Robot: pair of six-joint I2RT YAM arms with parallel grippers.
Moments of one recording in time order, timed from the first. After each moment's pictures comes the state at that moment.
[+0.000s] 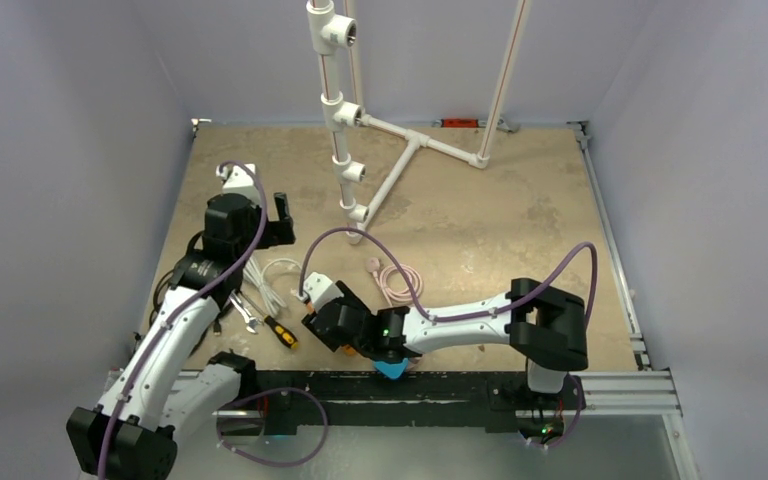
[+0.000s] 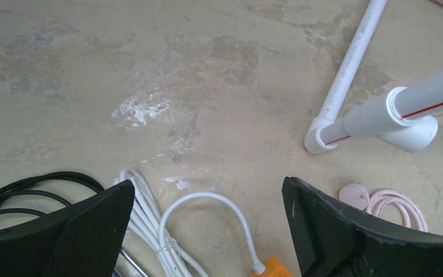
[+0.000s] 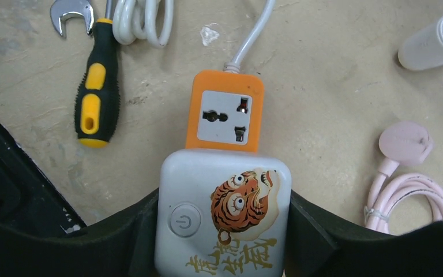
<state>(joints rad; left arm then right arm) -0.28 0.91 0.84 -0.43 -0.20 -0.24 1.41 1.76 1.09 -0.05 0.52 0.29</state>
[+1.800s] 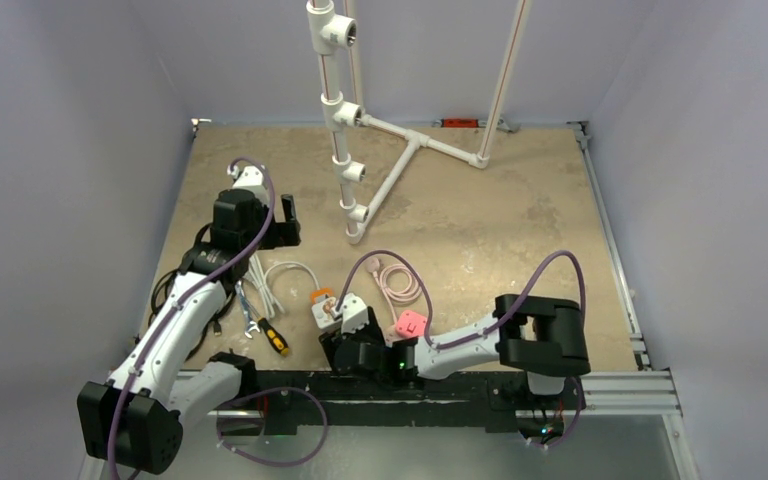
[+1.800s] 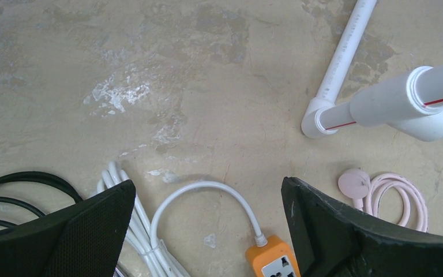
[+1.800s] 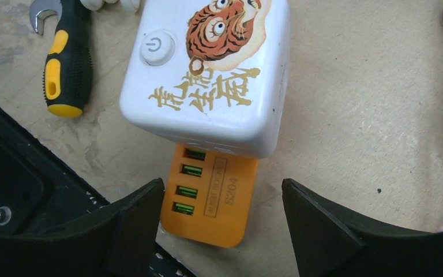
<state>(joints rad) -0.22 1.00 0.82 -0.41 -0.09 -0.24 1.51 1.77 0.84 0.22 0.67 0.66</state>
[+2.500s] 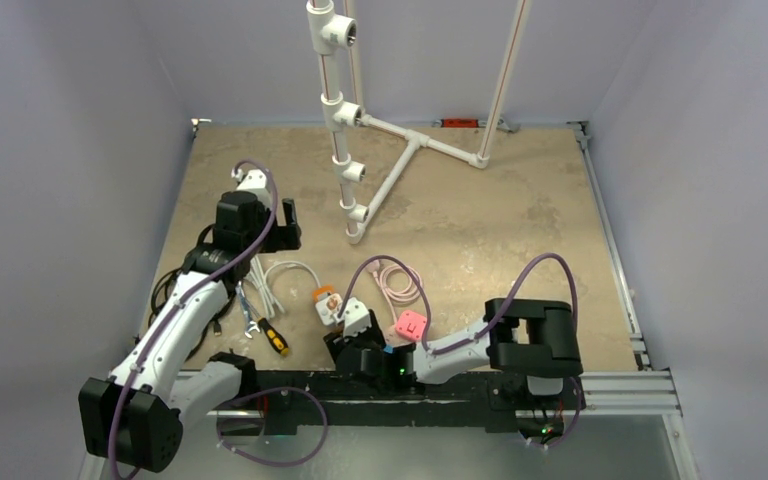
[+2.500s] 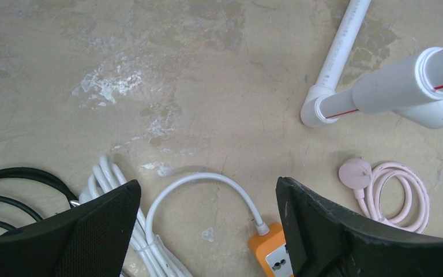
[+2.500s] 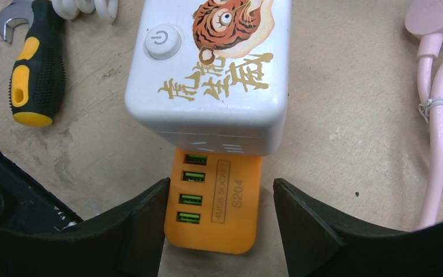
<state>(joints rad) -0.23 1.01 0.81 -0.41 -0.07 -0.24 1.54 1.81 0.81 0.31 0.79 0.61</state>
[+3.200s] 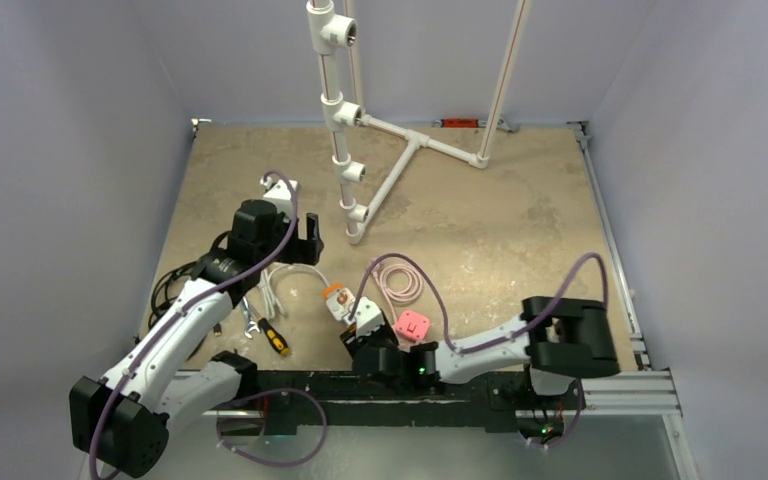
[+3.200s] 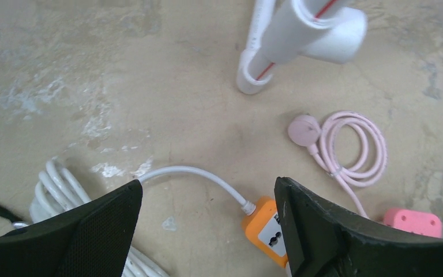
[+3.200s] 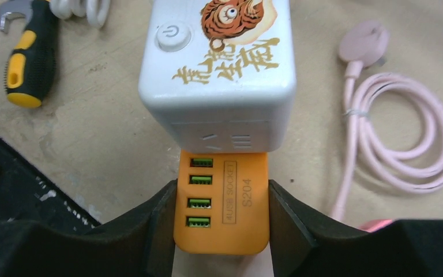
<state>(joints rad) -0.37 0.99 0.79 -0.43 -0.03 -0.22 1.55 1.70 0.75 0.26 0.83 0.53</state>
